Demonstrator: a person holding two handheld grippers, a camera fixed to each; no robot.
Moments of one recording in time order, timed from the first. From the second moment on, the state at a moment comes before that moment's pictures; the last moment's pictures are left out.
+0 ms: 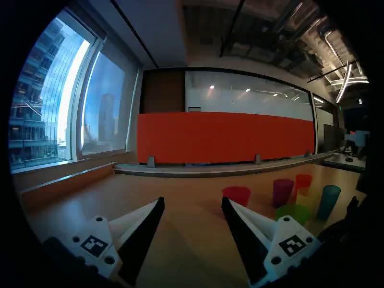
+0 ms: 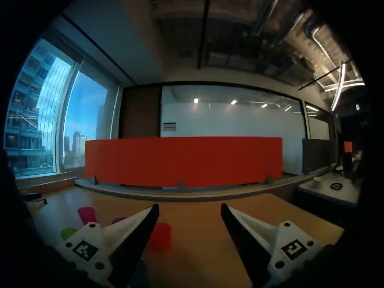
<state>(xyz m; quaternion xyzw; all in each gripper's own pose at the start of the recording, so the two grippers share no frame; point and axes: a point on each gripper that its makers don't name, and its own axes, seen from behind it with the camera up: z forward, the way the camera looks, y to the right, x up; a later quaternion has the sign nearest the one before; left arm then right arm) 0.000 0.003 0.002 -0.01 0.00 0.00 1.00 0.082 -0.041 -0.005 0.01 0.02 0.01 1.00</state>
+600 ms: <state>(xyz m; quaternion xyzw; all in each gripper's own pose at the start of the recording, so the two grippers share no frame) 0.000 0.002 0.000 -0.01 0.00 0.00 1.00 0.084 -0.039 -0.007 0.01 0.02 0.01 1.00</state>
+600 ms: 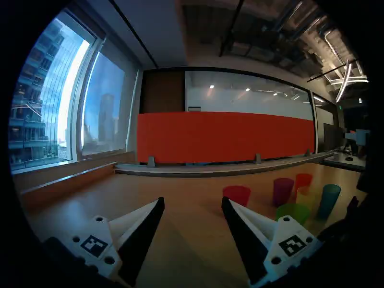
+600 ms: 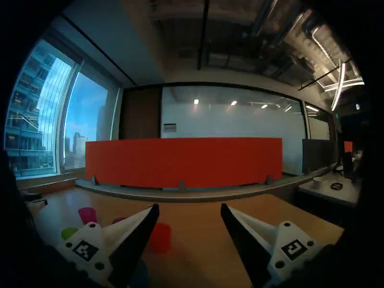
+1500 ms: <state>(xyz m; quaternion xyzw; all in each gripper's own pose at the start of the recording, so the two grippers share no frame) 0.000 0.003 0.000 -0.01 0.00 0.00 1.00 0.067 -0.032 -0.006 0.02 0.05 -0.01 1.00</state>
